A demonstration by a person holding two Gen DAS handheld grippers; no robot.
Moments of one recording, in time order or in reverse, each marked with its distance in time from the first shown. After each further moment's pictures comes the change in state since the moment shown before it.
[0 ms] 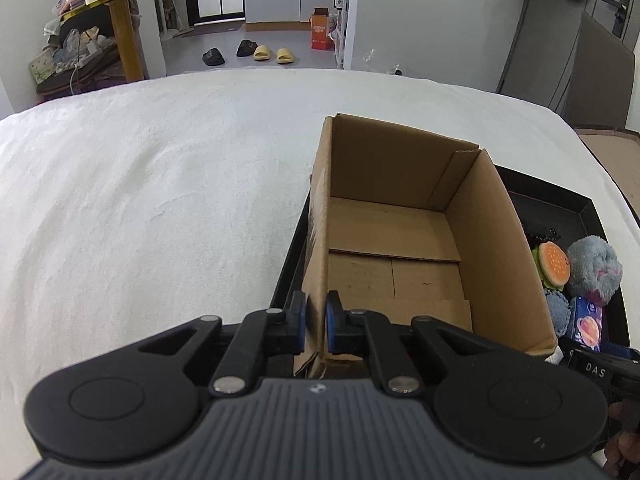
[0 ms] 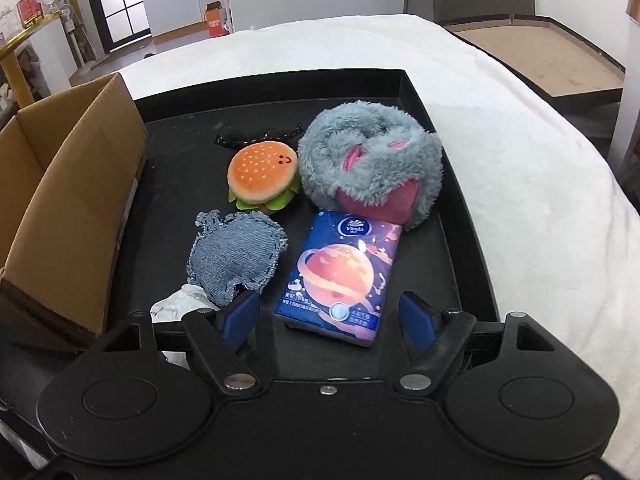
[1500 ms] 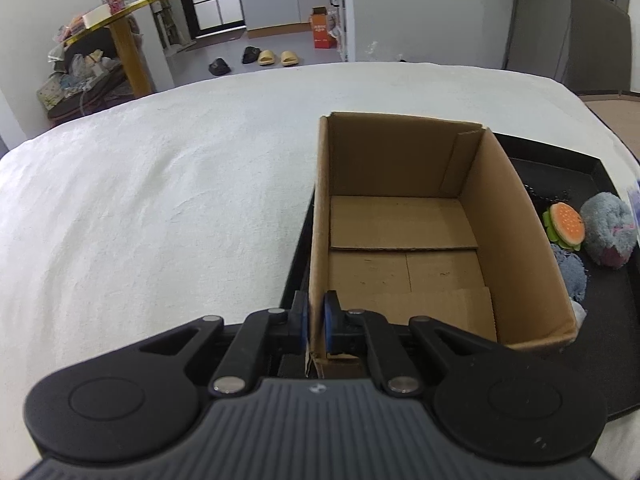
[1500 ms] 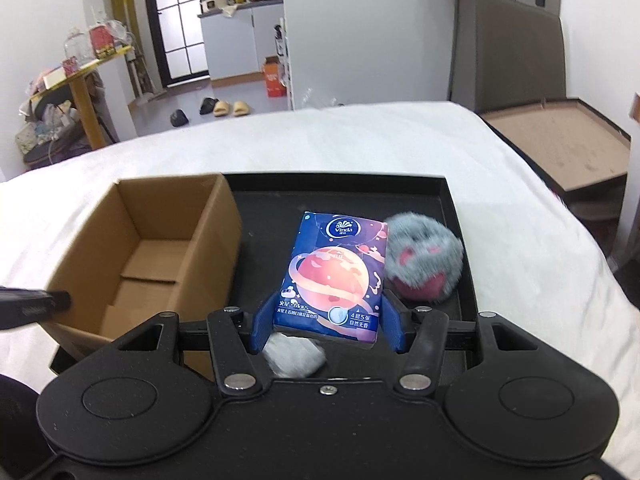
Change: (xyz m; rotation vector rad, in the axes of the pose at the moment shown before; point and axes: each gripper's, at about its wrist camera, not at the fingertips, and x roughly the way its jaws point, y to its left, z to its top) left arm -0.009 -0.008 -0.014 0.103 -0.001 0.072; right arm -0.099 0.024 0.023 -0.099 -0.176 0.124
